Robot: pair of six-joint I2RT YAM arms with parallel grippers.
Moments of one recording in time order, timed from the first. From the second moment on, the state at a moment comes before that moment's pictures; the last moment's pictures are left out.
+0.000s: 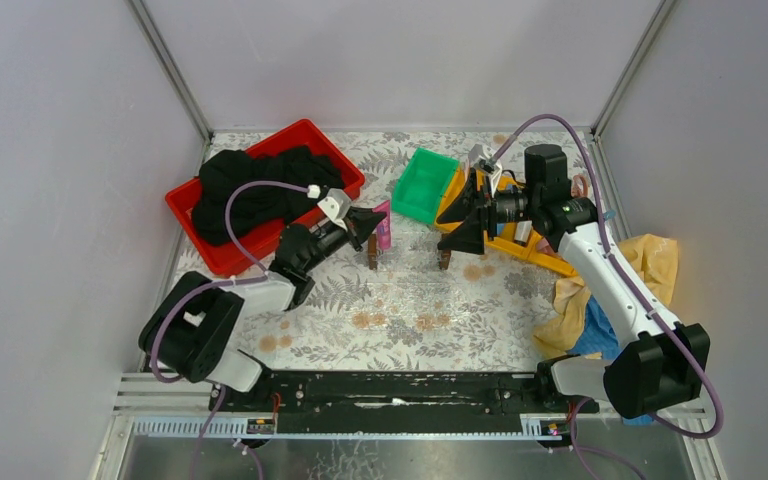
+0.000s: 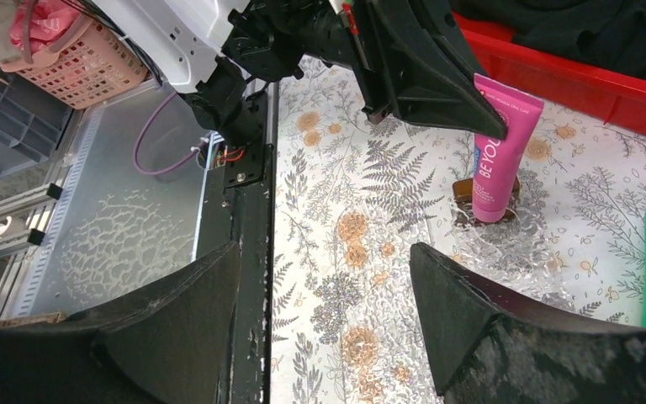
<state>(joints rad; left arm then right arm) -0.49 1.46 0.49 1.16 0.38 -0.16 0.27 1.28 1.13 -0.42 -1.26 -0.19</state>
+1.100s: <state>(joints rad) -0.47 1.68 0.52 1.31 0.42 -0.21 0.27 1.29 1.13 -0.46 -1.26 -0.22</state>
